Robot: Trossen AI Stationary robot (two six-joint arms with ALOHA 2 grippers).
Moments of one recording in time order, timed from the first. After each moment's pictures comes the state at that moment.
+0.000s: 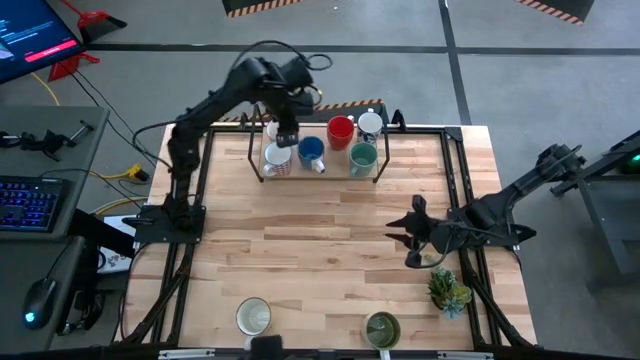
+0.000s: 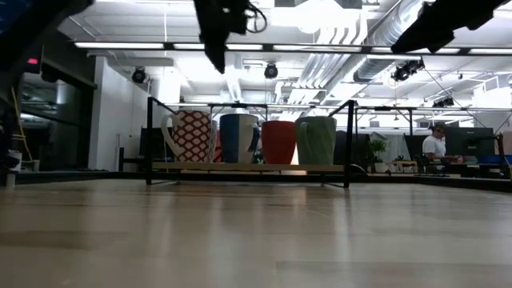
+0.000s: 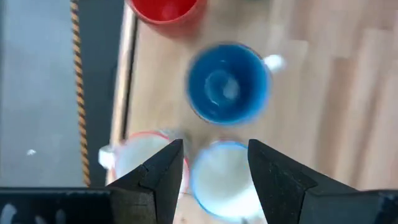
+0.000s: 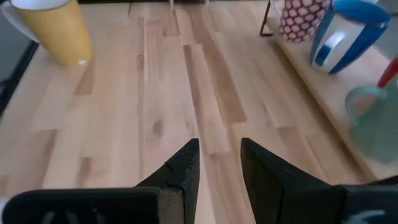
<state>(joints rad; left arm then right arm) 0.55 2.02 2.35 -1.58 0.00 0.42 0.56 0.95 0.68 -0.41 0.60 0.41</state>
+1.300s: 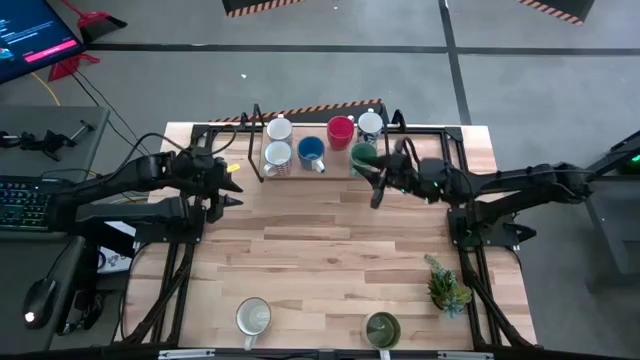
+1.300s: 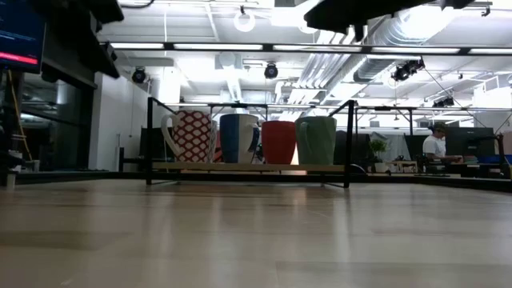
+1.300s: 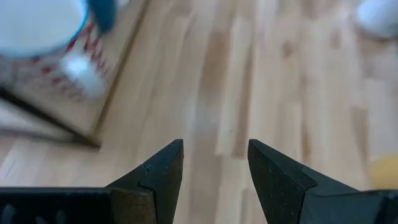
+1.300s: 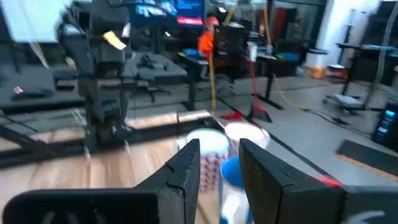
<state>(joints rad) 0.32 0.66 0.74 -0.90 0.19 0.03 -0.01 1.09 0.71 0.34 0.41 -0.03</state>
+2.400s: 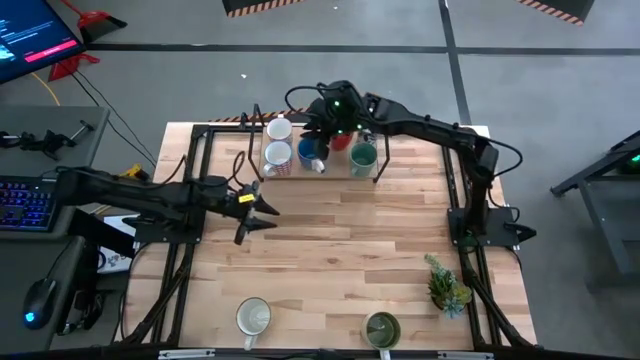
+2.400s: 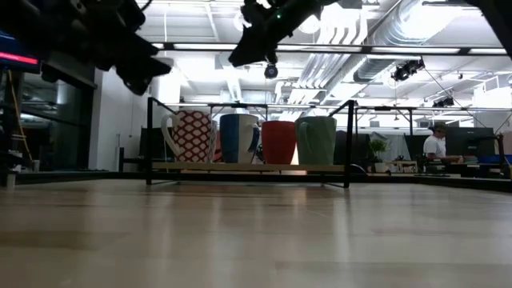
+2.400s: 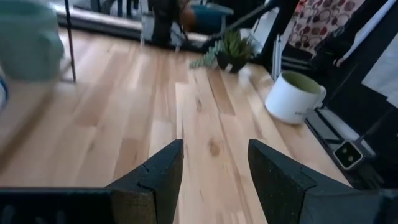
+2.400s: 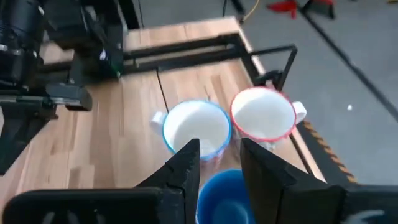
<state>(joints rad) 0.01 0.83 0.32 0.23 0.19 -0.18 -0.39 1.89 1.85 -0.53 -0.16 -0.10</state>
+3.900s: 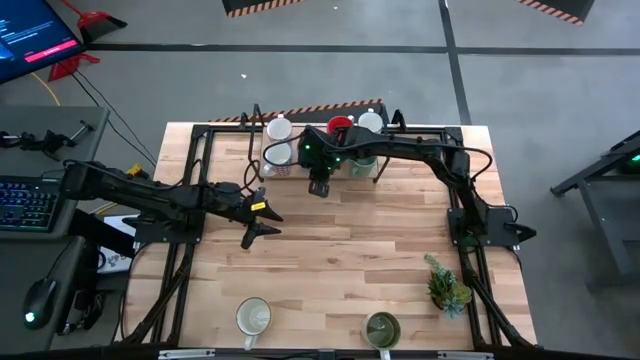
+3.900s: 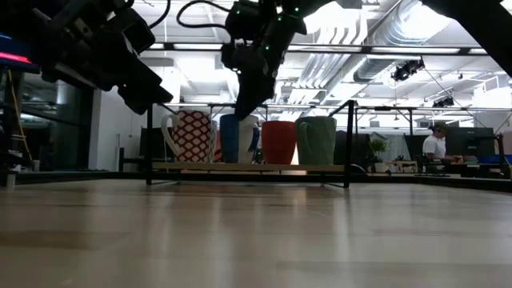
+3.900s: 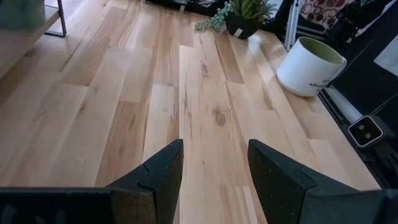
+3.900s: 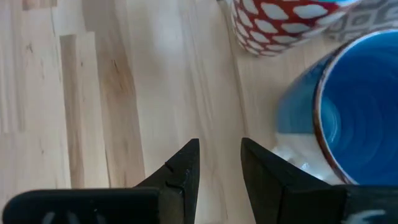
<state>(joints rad) -0.02 0.99 0.32 0.26 0.17 -0.21 -0.26 2.11 1.94 -0.92 -0.07 -0.11</state>
